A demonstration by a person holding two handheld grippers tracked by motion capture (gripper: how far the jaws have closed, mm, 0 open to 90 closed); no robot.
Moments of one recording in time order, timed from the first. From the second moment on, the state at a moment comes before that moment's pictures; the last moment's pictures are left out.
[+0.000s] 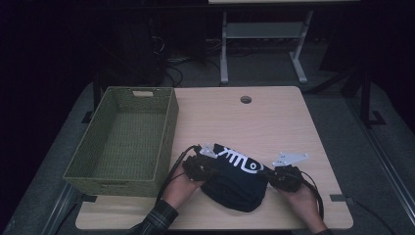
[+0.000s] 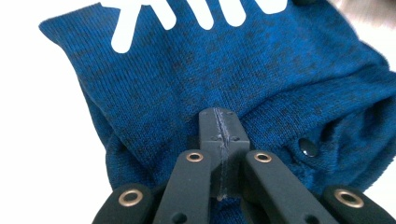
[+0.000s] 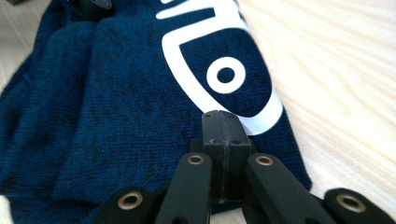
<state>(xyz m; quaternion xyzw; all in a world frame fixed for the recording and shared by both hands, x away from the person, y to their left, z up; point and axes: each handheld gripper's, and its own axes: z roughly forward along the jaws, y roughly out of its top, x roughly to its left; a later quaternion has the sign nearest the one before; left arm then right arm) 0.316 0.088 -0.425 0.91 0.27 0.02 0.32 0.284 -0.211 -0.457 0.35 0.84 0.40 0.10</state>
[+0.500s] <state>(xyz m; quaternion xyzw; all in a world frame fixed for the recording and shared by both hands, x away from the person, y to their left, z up) 0.328 0.097 -0.402 0.89 0.31 0.03 0.34 0.267 -0.257 -0.458 0.40 0.81 0.40 0.15</state>
